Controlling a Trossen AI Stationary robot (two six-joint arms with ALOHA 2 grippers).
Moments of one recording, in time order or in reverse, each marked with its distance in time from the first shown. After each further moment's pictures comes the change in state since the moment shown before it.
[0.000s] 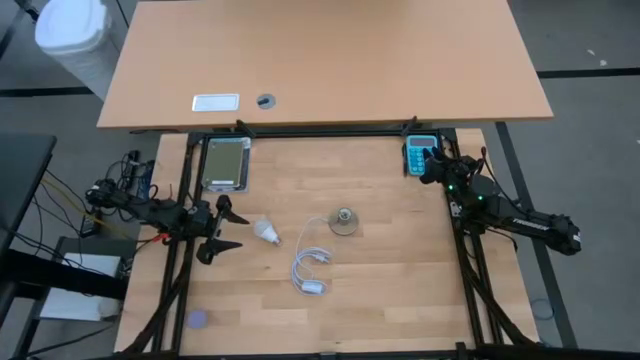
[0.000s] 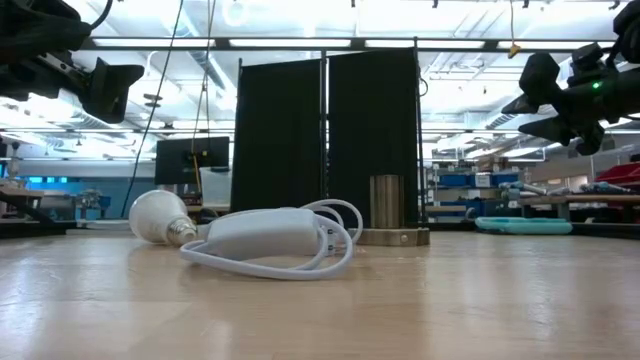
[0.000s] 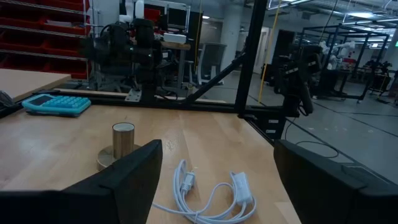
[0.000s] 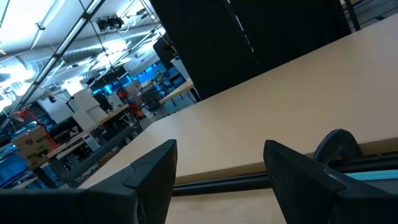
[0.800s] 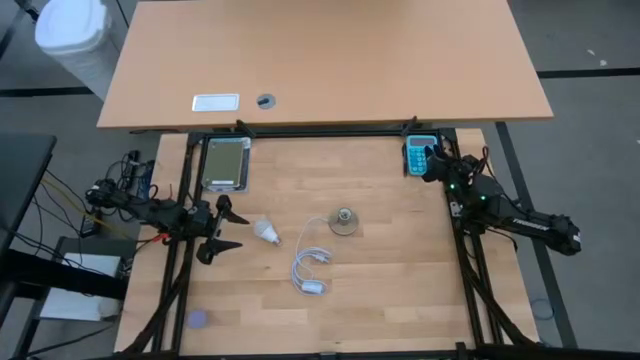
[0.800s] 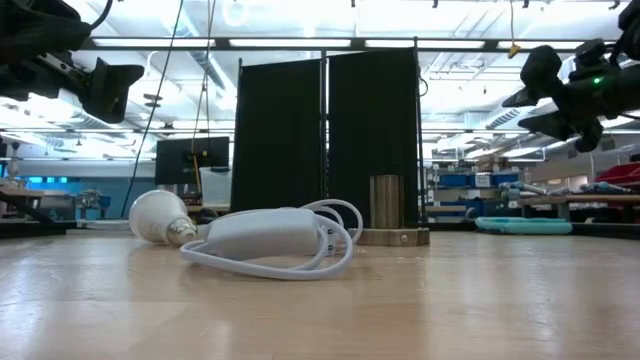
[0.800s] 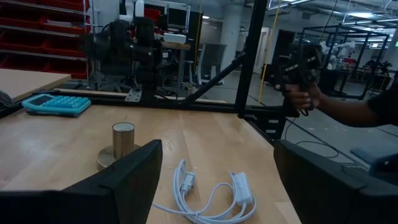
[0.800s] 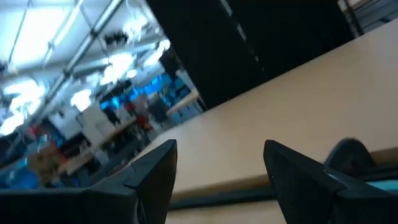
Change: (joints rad) left arm 0.000 0.000 0.000 0.000 0.000 0.000; right arm -0.007 0.000 0.000 0.079 0.005 0.000
